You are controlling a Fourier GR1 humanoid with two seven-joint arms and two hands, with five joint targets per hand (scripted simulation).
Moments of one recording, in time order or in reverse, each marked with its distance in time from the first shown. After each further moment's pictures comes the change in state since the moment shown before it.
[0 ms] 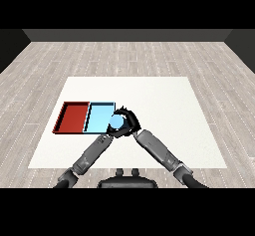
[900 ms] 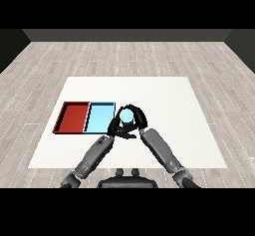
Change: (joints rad) left arm 0.056 -0.053 0.063 -0.036 0.229 -0.190 -0.090; right arm 0.071 0.022 -0.183 -0.032 0.055 0.120 0.022
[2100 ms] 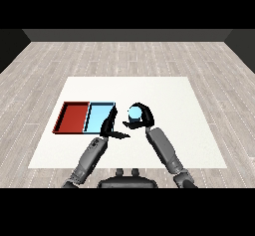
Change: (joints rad) left arm 0.106 0.001 0.142 -0.138 -0.122 -0.093 0.042; right arm 0.036 -0.001 -0.144 0.027 0.042 0.066 -0.004
